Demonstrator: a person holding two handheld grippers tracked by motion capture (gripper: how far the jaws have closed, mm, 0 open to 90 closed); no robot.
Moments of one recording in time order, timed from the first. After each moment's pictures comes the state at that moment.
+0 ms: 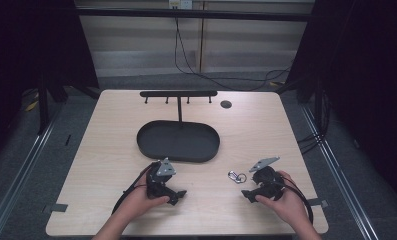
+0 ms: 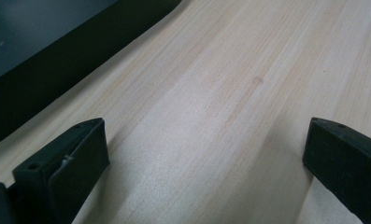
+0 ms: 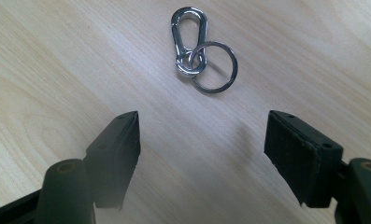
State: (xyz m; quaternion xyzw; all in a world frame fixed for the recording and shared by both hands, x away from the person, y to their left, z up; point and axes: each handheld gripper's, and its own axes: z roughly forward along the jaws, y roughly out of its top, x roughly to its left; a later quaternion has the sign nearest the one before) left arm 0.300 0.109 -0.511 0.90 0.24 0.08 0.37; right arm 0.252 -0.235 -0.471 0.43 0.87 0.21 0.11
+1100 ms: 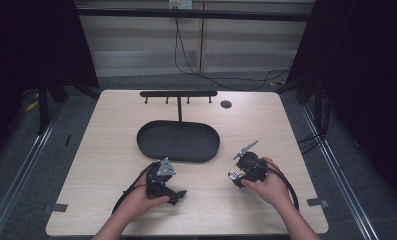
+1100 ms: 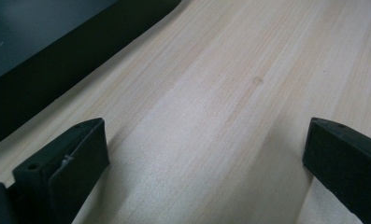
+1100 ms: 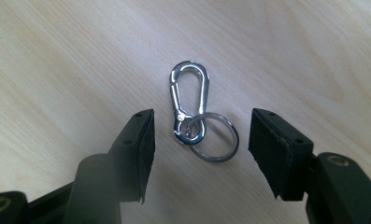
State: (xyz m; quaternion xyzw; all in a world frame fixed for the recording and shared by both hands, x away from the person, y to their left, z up) left arm 0.300 0.109 -0.510 0.90 0.24 0.08 0.37; right arm 0.300 -0.201 -0.466 0.42 0.89 0.15 0.08
